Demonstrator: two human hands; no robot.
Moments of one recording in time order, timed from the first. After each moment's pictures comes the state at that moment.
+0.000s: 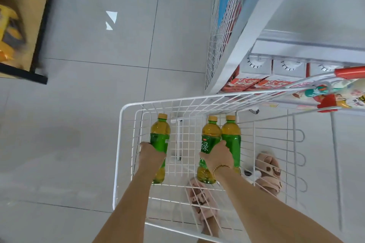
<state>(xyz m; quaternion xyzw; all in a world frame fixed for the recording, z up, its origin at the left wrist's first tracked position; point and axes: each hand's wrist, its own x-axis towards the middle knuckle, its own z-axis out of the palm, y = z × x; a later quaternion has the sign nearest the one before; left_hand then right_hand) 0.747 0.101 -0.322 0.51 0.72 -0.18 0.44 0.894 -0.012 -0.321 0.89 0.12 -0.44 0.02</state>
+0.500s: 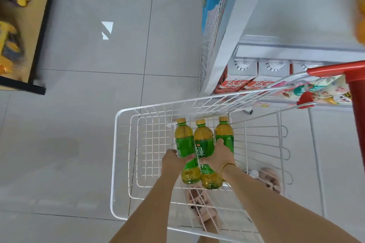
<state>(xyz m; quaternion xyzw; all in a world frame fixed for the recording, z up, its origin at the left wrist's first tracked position) 0.791 0.046 -0.324 0.52 0.66 -0.19 0.50 0.917 -0.026 -0.297 0.86 0.17 -0.48 -0.05</state>
